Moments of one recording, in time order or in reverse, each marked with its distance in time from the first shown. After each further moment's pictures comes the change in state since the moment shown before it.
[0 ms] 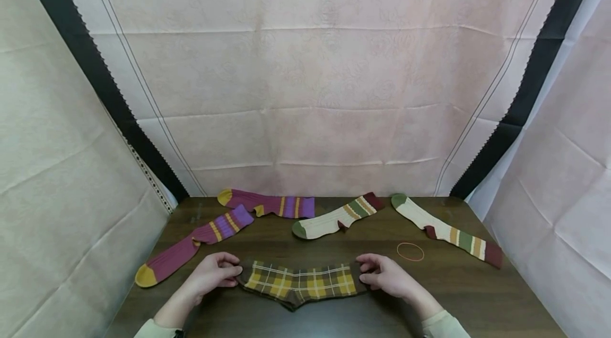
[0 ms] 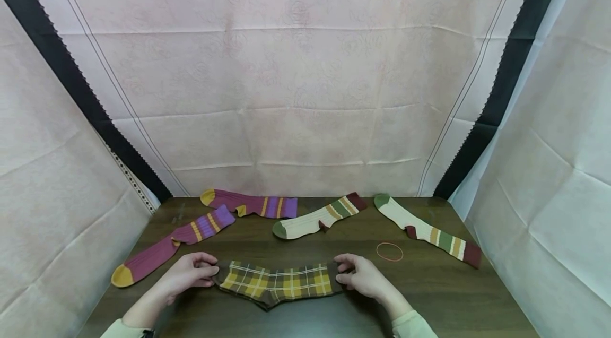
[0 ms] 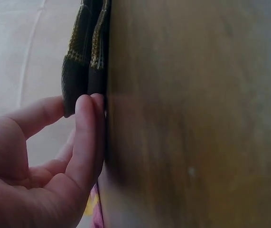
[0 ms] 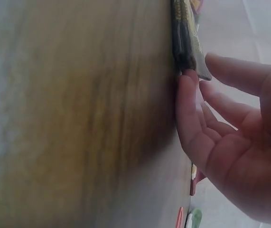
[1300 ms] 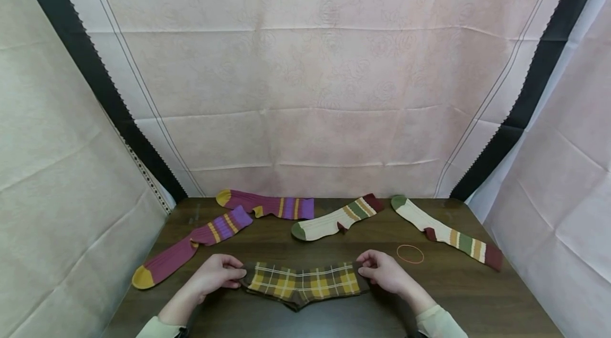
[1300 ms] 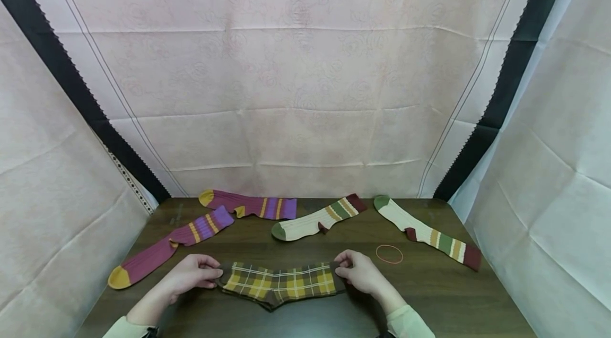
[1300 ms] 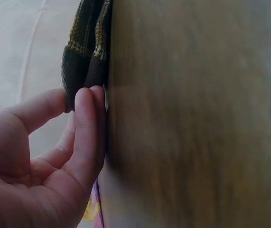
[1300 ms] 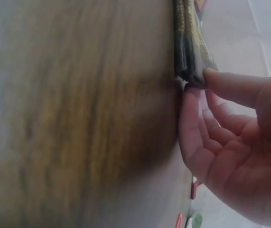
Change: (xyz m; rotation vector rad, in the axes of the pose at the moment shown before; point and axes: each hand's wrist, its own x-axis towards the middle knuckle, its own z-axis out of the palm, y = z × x) left_hand 0.010 0.005 0.005 0.074 -0.054 -0.037; right_hand 0.015 -0.002 -0.001 -0.133 0.103 0.008
